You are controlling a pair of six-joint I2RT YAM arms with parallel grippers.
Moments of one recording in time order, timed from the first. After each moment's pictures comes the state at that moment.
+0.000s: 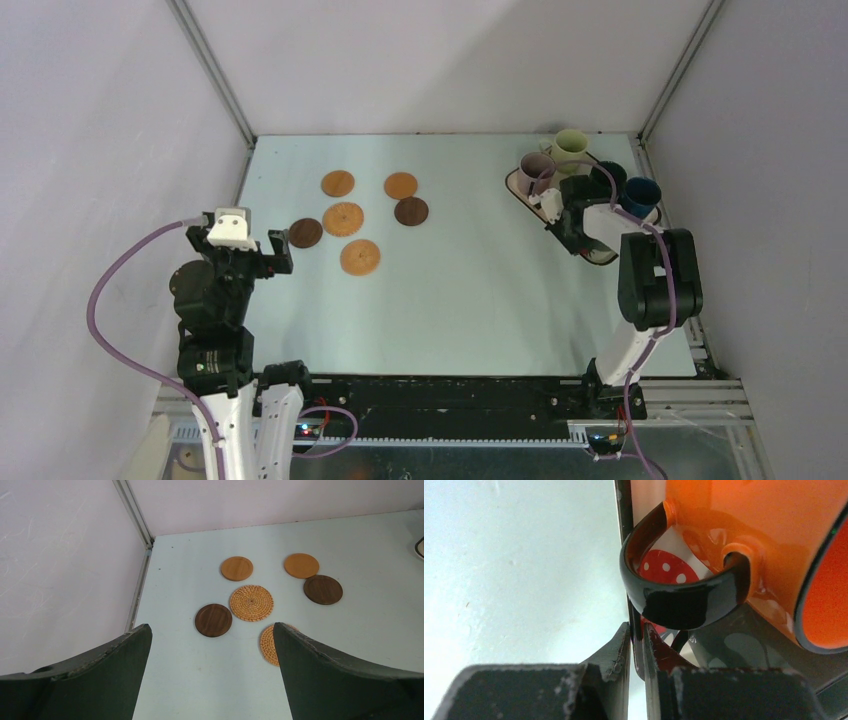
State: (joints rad) left arm 0.17 0.46 0.90 -0.53 0.16 0.14; right arm 0.09 1.77 1.09 -0.48 0.14 -0.58
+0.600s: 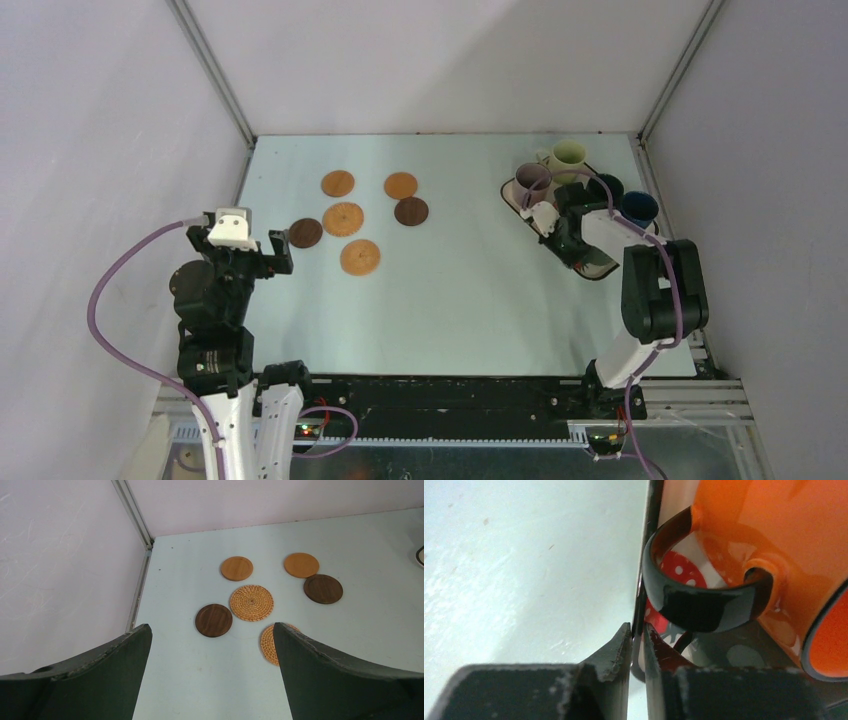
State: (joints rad) left arm 0.17 0.46 0.90 -0.53 0.17 0.15; right arm 0.14 1.69 1.04 -0.60 0.07 -0.63
